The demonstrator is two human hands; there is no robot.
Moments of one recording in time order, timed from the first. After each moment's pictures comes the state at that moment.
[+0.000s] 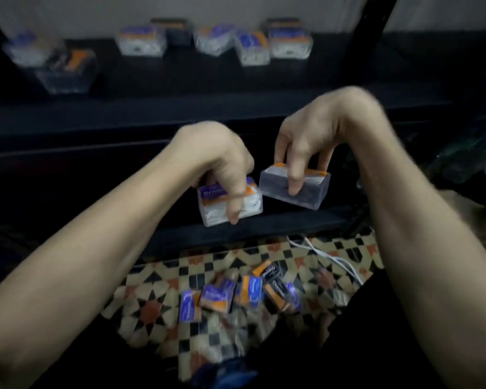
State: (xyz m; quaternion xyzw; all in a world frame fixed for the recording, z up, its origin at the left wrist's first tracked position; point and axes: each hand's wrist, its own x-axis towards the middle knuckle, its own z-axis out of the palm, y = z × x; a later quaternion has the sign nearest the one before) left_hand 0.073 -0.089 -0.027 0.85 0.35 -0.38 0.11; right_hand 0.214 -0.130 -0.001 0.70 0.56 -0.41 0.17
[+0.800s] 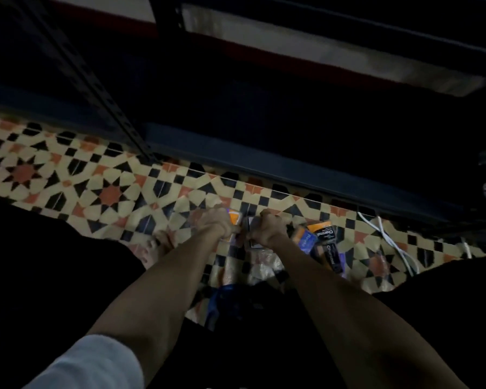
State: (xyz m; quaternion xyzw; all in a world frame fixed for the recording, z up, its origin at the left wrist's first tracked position) left_hand -0.104 -0.139 -0.406 0.57 0.73 -0.14 0.35; right_hand 0.033 -0.162 -0.395 0.74 0.49 -0.45 0.03
